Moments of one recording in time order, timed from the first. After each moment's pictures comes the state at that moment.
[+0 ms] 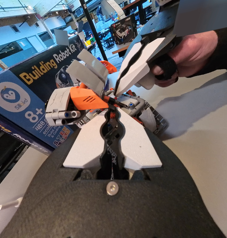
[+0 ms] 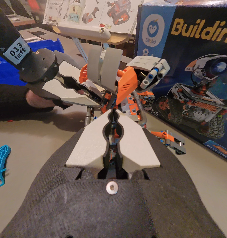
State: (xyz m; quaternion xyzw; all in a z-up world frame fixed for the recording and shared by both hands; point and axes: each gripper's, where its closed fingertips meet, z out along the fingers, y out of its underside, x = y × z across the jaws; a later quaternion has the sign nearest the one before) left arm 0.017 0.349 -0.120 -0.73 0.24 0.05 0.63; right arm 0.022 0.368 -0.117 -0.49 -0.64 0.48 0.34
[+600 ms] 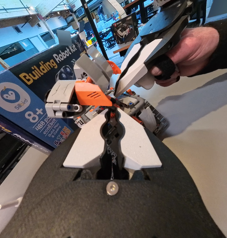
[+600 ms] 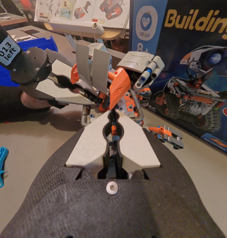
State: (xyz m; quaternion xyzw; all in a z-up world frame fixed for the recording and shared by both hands) left arm 0.017 0.350 -0.121 -0.73 0.24 0.05 0.63; right arm 0.023 0.375 -0.122 -0.51 -0.64 0.47 0.33
